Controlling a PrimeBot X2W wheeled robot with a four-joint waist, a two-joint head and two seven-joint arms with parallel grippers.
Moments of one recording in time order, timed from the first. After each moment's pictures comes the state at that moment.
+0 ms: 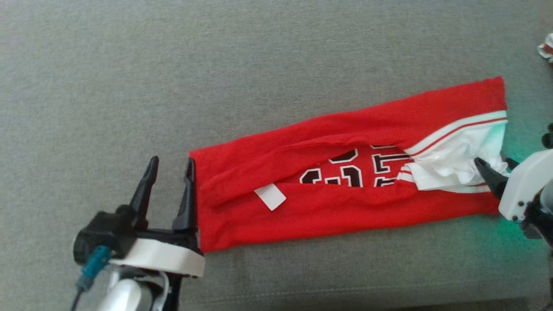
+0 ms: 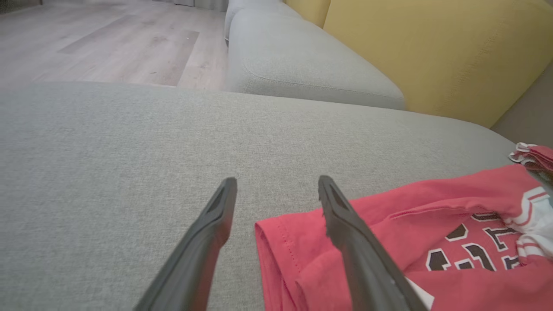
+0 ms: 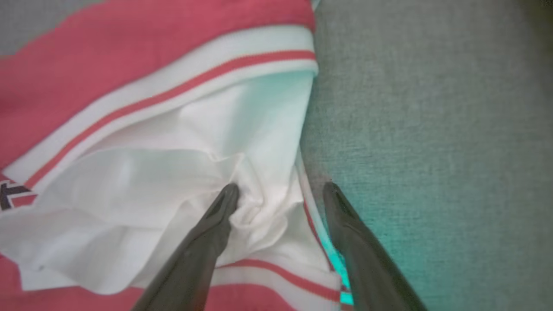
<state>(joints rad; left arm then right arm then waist) -0.05 0.30 -0.47 -0.12 -0.44 0.27 -0.24 -0.23 -0.30 -0.12 0.13 0.40 0.13 0.84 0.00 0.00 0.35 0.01</state>
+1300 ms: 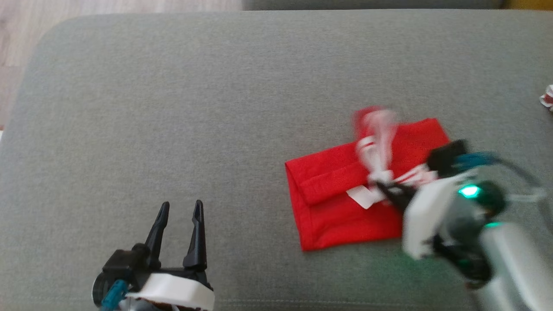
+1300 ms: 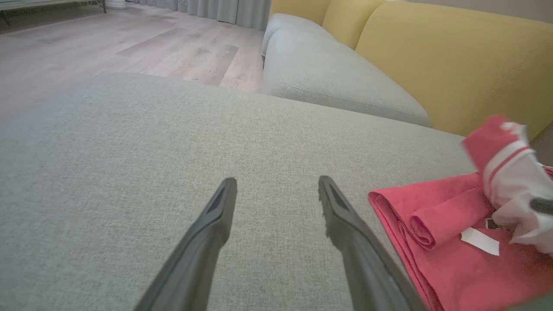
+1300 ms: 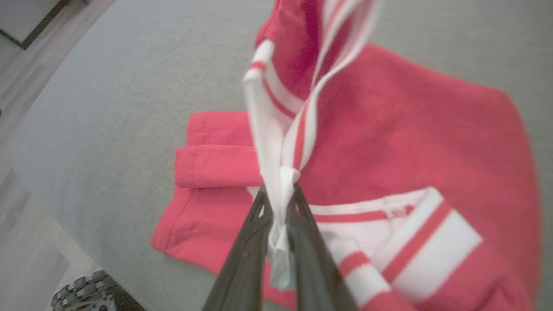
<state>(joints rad) 0.12 0.06 -0.28 0.02 -0.27 0.09 -0.25 -0.17 -0.30 0.28 -0.06 0.51 0.13 0.74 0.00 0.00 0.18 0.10</state>
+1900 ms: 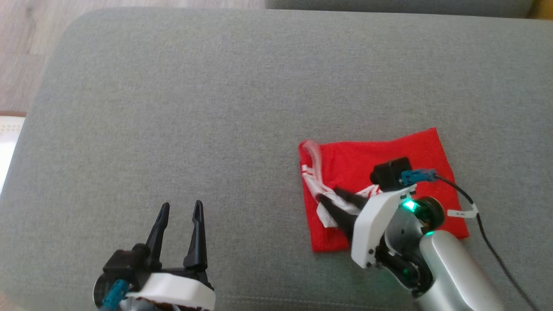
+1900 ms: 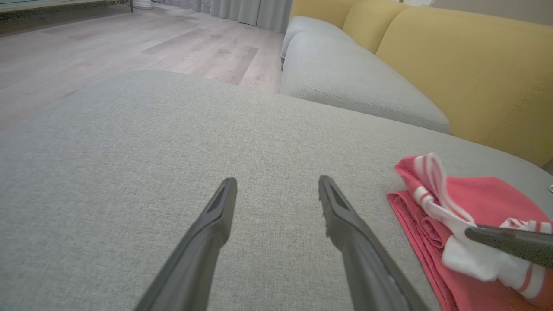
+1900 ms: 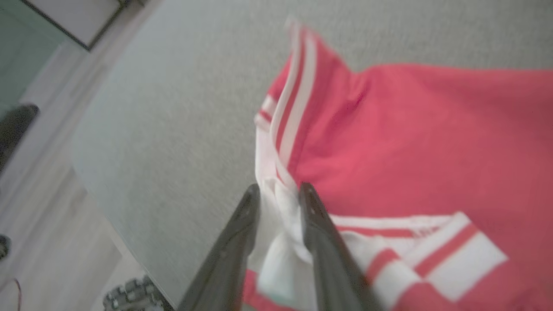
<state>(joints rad) 0.12 0.06 -0.28 0.03 -0.29 0.11 -0.25 -0.22 -0.12 0.41 0.16 0.45 0.13 0.59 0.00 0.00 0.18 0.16</state>
